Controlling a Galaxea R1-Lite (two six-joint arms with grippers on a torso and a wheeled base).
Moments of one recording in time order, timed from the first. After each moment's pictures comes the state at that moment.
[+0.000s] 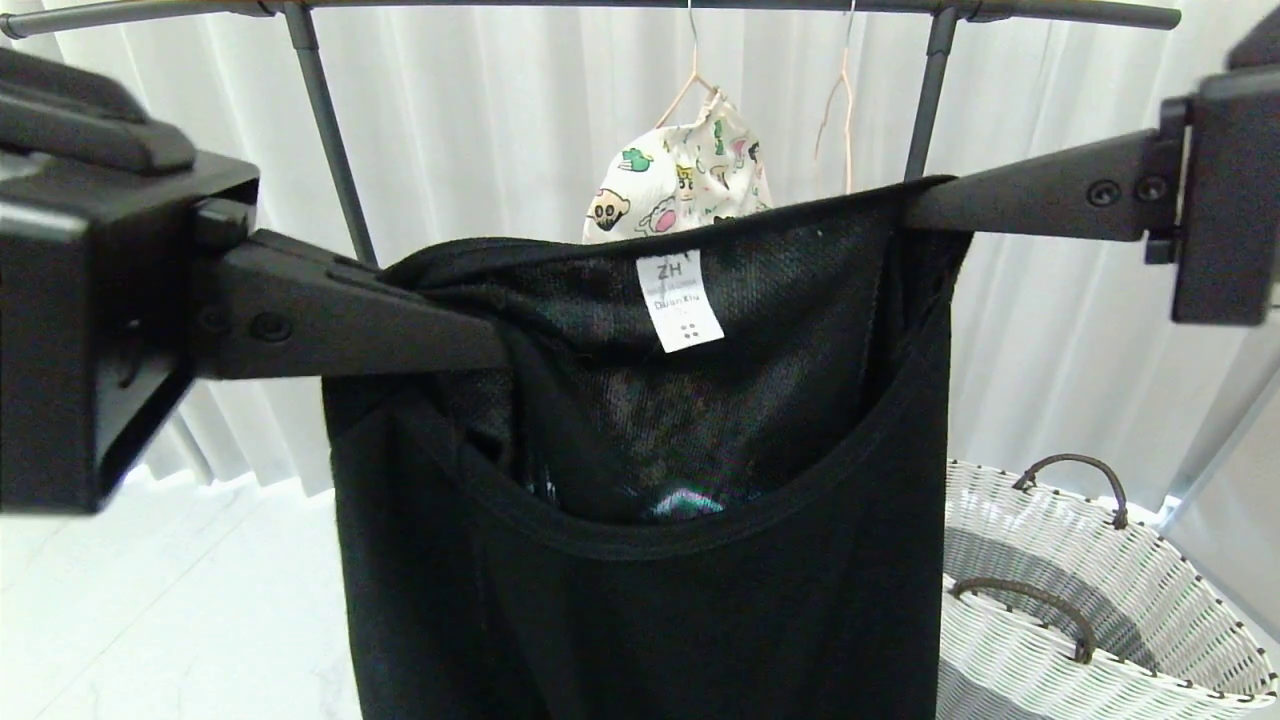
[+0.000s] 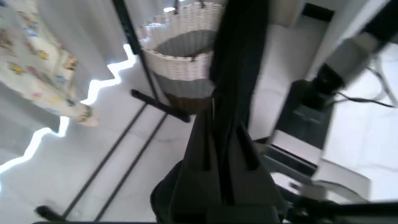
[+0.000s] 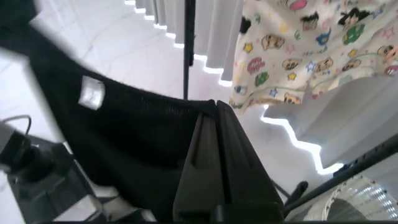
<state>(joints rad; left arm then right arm) -0.71 1.33 -1.56 0.68 -0.42 0.14 1.06 1.42 -1.61 0.41 -0.14 0.07</state>
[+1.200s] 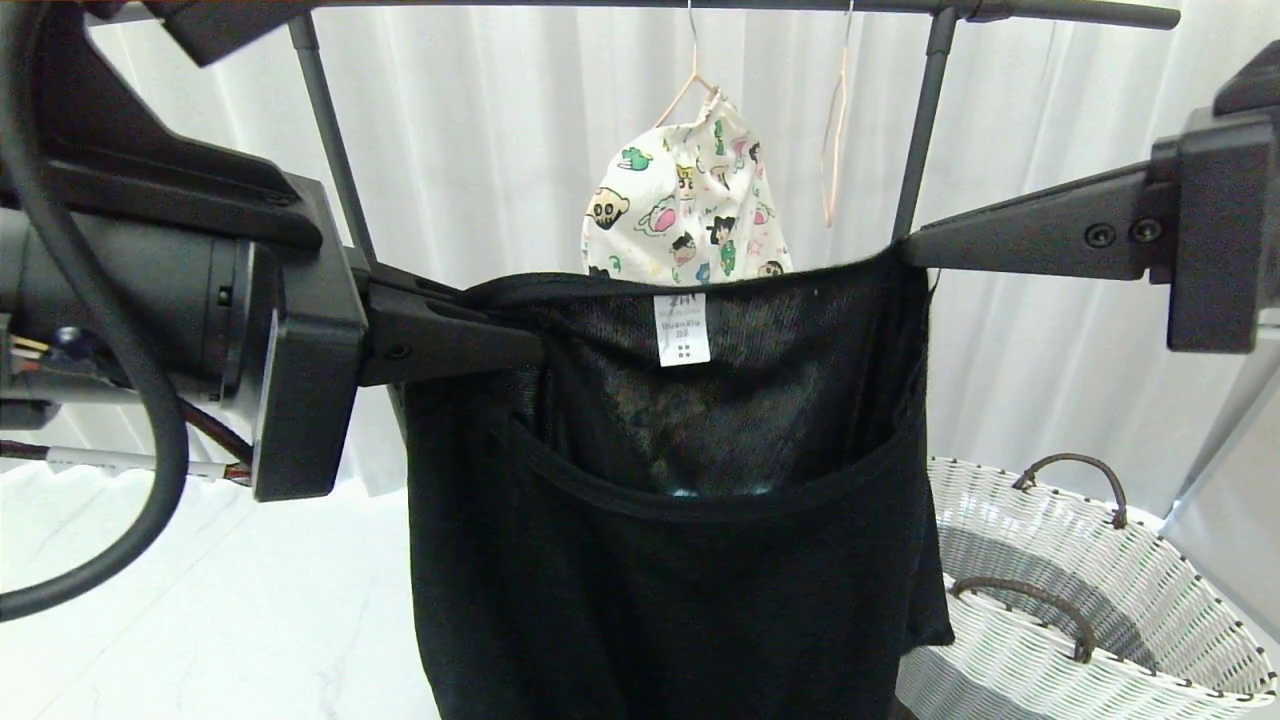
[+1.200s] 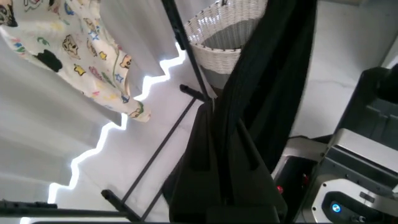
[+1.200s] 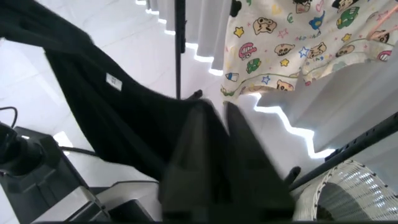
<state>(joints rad) -0.73 1.37 -1.48 0.56 -0.19 0.29 1.02 1.41 -1.60 0.48 -0.14 0.07</state>
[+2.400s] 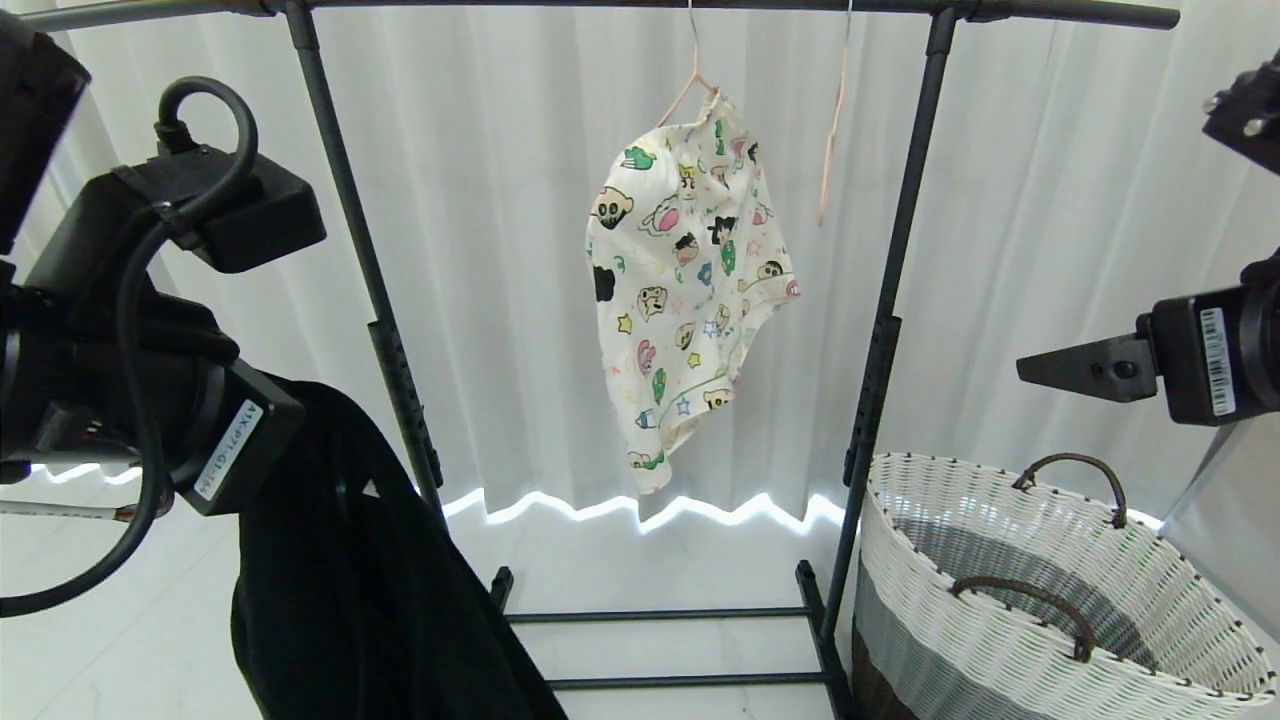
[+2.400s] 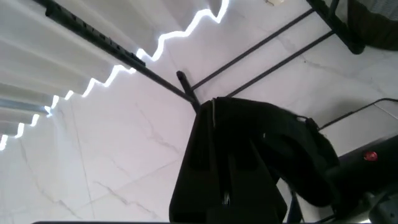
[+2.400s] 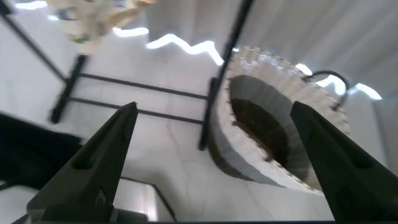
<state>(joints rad) -0.46 1.35 -1.37 0.75 0.18 0.28 0.83 1.36 -1.47 0.71 -0.55 0.29</state>
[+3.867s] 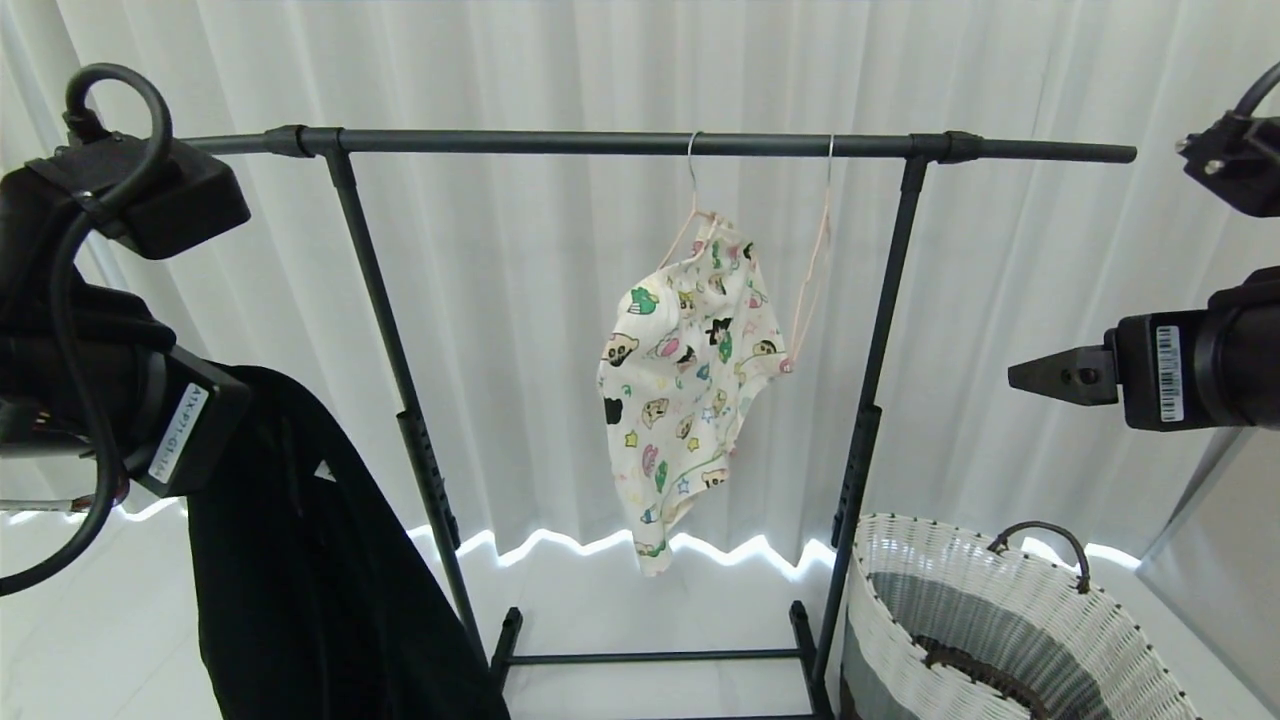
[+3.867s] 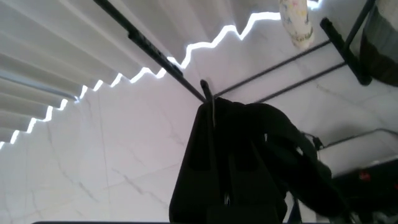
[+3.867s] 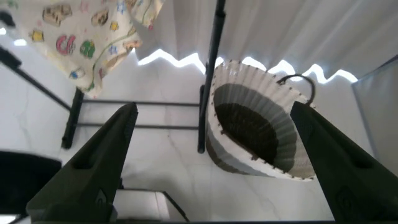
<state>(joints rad) -0.36 1.29 -1.31 0.66 0.18 0.29 0.80 1.37 -1.39 0.65 -0.60 0.41</state>
